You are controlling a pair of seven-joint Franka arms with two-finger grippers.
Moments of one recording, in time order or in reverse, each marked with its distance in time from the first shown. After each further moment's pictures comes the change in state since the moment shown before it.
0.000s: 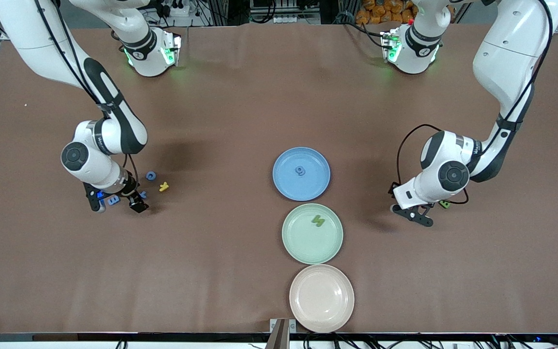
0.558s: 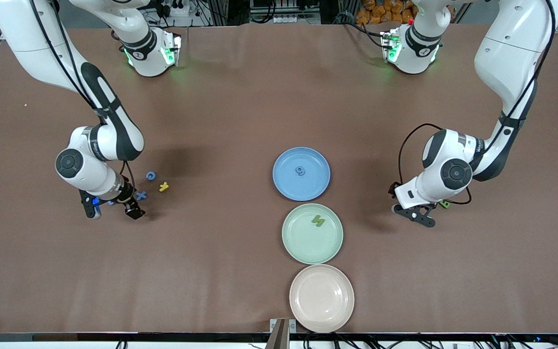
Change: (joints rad) left arm 0.000 -0.019 -0.001 0.001 0.000 0.000 0.011; right arm -0.001 0.029 -0.012 0.077 0.001 -0.046 0.002
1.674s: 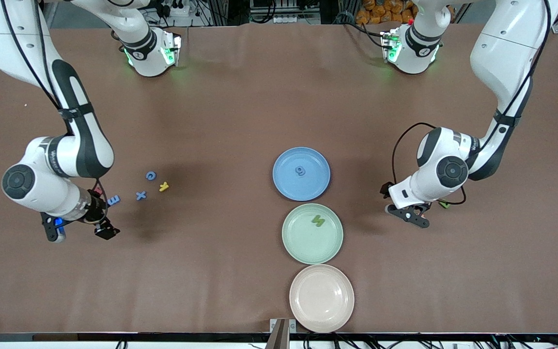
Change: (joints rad) left arm -0.020 -0.012 -0.015 0.019 -0.035 0.004 -0.002; right arm -0.031 0.019 -0.015 0.306 0.000 -0.279 -0.050
